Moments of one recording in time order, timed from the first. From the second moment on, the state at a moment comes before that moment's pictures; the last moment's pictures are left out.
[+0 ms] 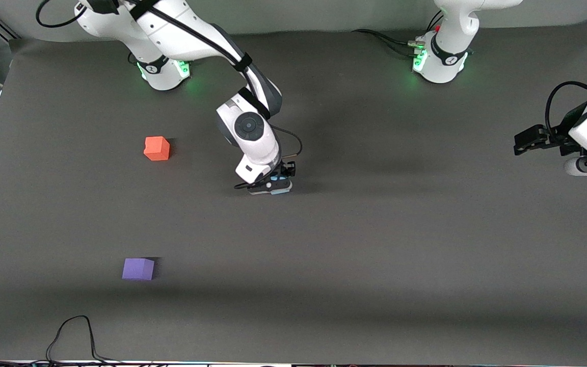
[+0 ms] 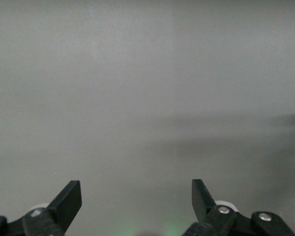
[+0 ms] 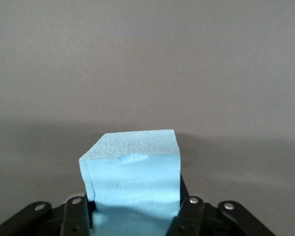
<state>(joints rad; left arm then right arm) -0.01 0.04 -0.02 -1.62 0.00 1.56 0.00 0.77 0.54 -0.04 -1.88 0.12 2.47 0.59</state>
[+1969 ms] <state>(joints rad) -0.01 0.04 -0.02 -1.62 0.01 1.56 0.01 0.72 -0.01 -0.71 -1.67 0.04 1.60 -0.01</state>
